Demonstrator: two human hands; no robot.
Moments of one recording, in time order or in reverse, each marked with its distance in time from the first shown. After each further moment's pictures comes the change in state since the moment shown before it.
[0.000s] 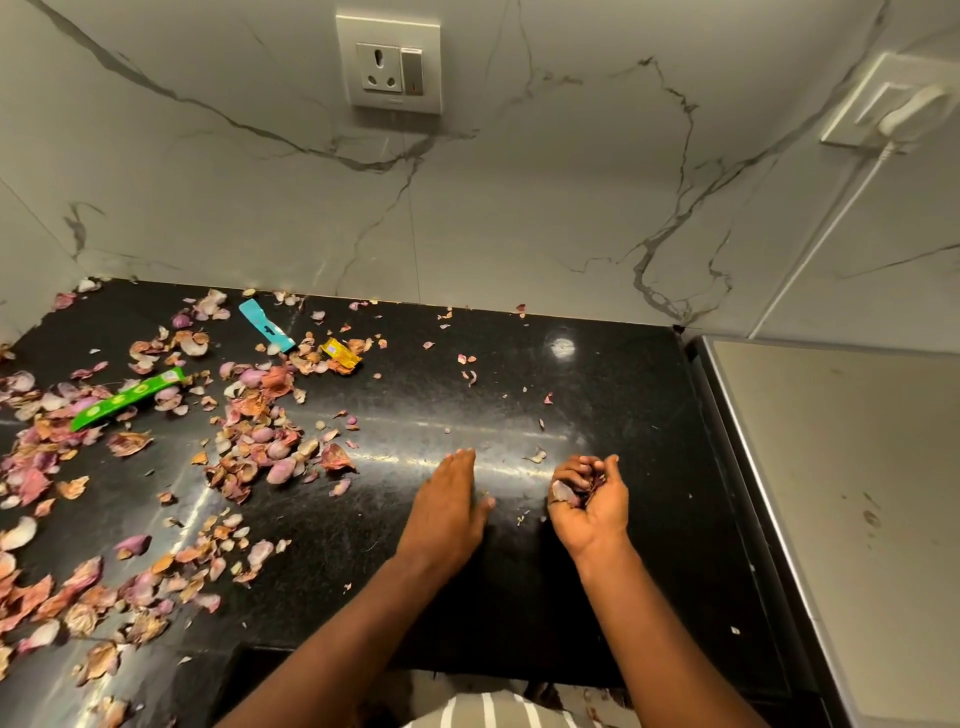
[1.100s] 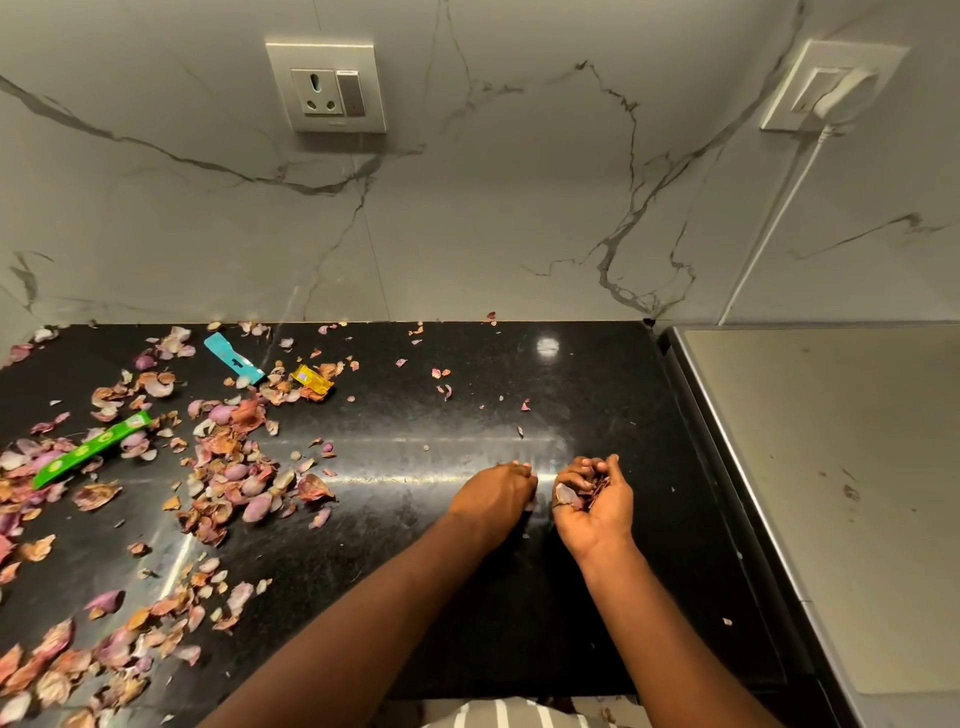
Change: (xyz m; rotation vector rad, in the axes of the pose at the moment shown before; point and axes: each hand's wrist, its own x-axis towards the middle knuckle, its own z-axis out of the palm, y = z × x) left_hand 0.081 0.051 0.038 0.479 -0.332 0.416; right_hand -0.009 -0.020 0.009 0.070 0.057 -0.119
